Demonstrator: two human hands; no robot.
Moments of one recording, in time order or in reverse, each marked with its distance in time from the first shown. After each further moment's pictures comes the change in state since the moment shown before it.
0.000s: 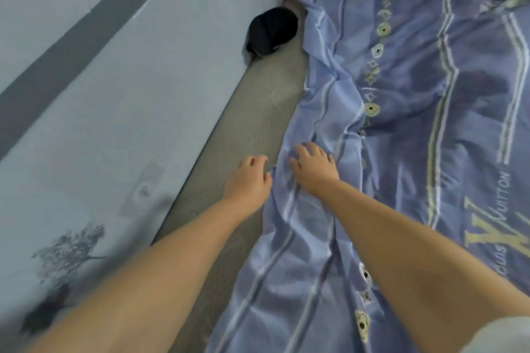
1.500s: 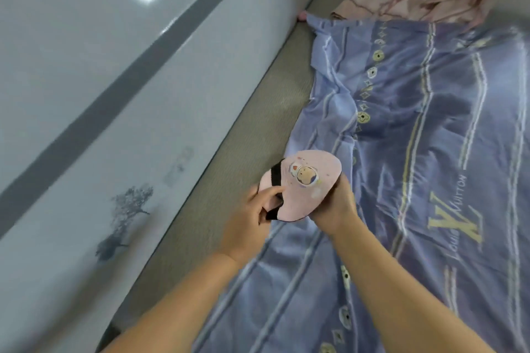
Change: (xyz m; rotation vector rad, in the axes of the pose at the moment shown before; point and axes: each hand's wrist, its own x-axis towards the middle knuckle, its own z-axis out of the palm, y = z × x) left_hand -0.160 0.015 -0.041 -0.458 0.218 0.172; right_hand -0.154 -0.053 -0.052 1.936 -0.113 0.409
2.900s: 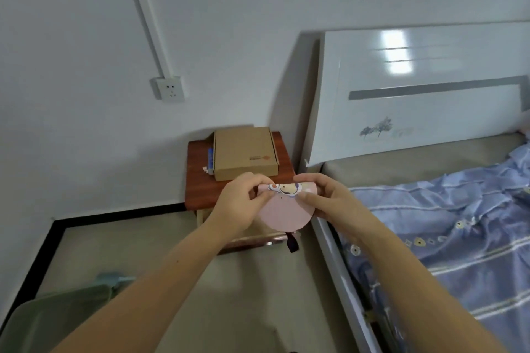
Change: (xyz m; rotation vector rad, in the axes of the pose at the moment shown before) left_hand -0.752 0.206 -0.110 0.050 0.813 -0.384; right_hand -0.636 0.276 -0.023 -1.284 -1.202 -0.056
